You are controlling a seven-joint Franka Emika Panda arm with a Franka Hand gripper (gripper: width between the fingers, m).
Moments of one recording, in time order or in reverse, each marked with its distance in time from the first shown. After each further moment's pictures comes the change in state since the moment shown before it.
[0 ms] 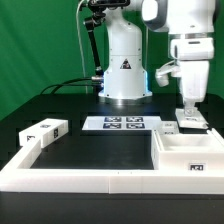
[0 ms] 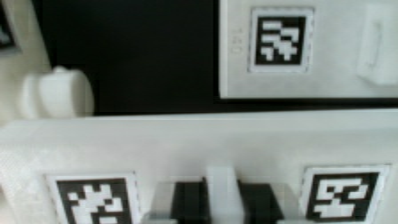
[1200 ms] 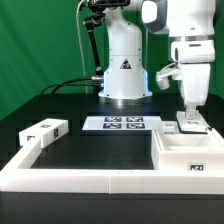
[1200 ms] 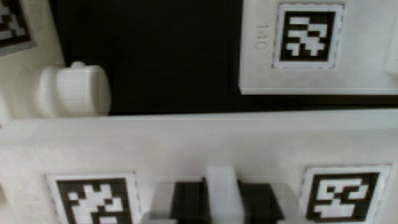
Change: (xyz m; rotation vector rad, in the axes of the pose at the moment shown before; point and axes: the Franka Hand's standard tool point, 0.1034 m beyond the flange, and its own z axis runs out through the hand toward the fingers) arm 0.007 0.006 0.005 -0.001 0.010 -0.019
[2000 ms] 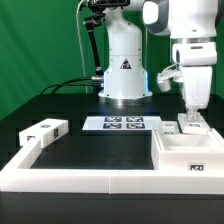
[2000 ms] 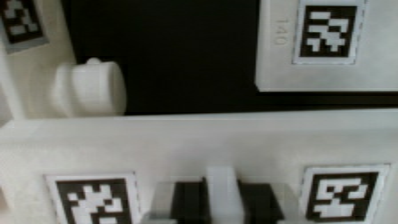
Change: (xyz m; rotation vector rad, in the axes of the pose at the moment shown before) arm 0.002 0.009 0.003 0.008 -0.001 0.004
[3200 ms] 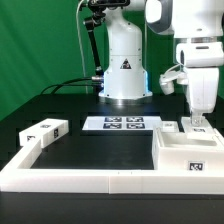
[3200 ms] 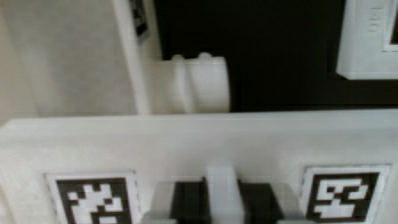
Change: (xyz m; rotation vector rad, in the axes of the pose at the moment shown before) arm 0.003 0.041 0.000 -0.001 -0.003 0.009
